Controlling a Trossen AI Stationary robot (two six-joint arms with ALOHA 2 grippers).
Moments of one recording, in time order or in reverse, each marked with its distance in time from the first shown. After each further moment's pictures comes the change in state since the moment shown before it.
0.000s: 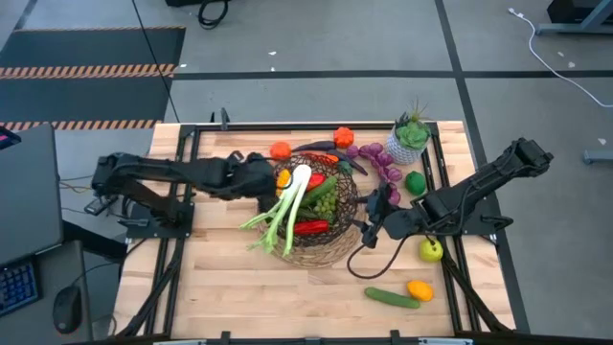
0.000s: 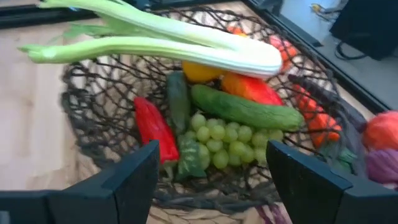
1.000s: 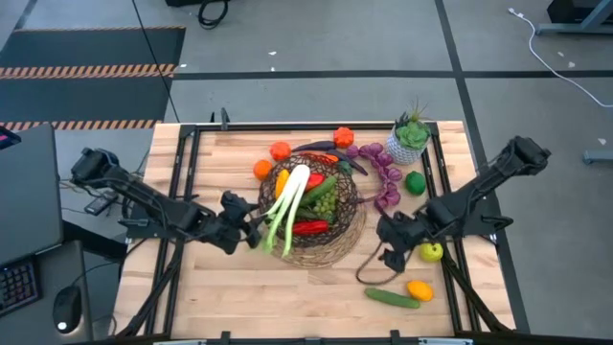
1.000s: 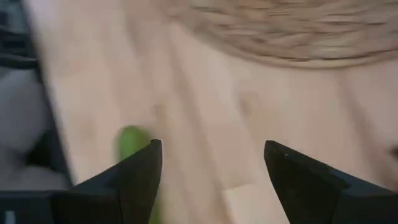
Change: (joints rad) left arm -0.386 -0.231 -0.709 0.833 -0.230 -0.206; right arm 0.127 0.001 0.008 -0.347 -0.628 0.486
